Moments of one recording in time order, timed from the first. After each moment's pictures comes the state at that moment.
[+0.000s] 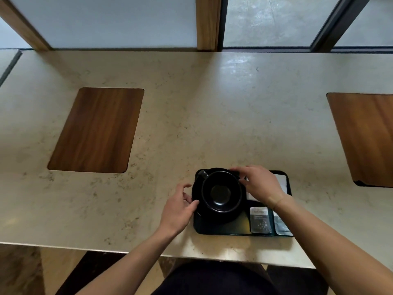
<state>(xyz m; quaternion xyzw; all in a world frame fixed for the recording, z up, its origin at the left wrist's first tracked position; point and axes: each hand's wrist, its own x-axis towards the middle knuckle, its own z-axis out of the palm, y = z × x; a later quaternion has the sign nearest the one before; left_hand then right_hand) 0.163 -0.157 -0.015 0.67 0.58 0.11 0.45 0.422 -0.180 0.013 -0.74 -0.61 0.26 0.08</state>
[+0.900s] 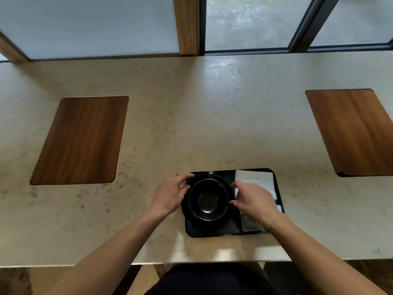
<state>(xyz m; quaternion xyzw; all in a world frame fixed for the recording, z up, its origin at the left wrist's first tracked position) 0.185 -0.103 -0.005 0.81 0.47 0.05 0.33 0.408 -0.224 0.016 -0.79 -0.56 0.27 0.01</state>
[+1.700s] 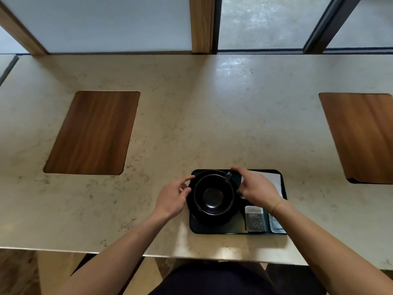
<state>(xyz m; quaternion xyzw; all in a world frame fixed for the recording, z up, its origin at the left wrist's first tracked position) 0.171 -0.125 -0.007 0.73 0.53 0.08 0.42 0.418 -0.194 0.024 -0.76 -0.55 0.34 0.06</state>
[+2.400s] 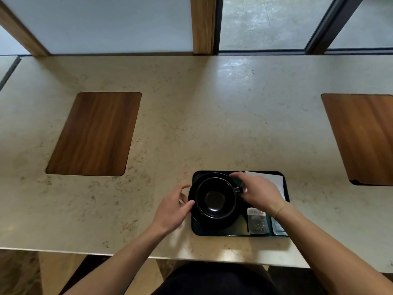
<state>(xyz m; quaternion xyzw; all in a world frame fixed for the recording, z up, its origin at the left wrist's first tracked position) 0.154 -0.146 -0.012 0.73 0.53 0.08 0.43 0.418 -0.199 0.020 -0.75 -0.60 0.28 0.03</state>
